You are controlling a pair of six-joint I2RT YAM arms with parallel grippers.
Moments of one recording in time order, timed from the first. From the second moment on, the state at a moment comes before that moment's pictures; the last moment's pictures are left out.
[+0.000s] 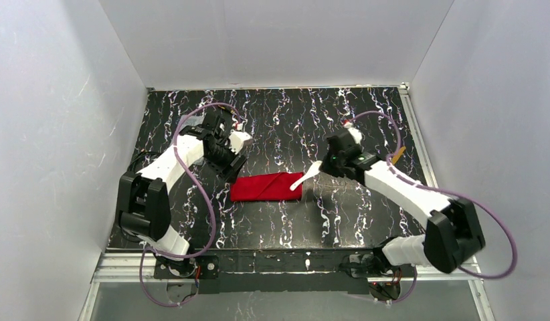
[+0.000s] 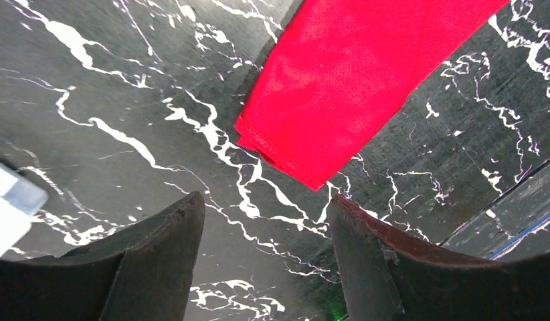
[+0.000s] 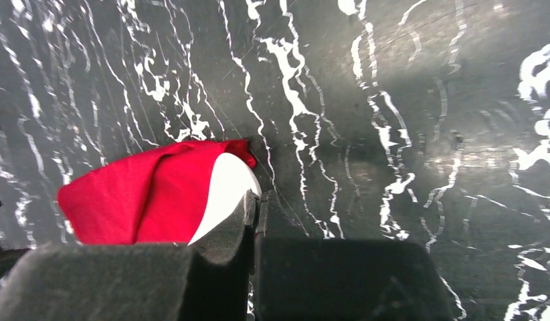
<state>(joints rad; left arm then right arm) -0.30 1.58 1.19 -0.90 0.31 0.48 0.55 1.28 0.90 -0.48 0.15 0.84</state>
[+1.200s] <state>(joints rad) -0.30 1.60 1.05 -0.77 0.31 0.36 0.99 1.69 1.18 -0.78 0.73 1.43</state>
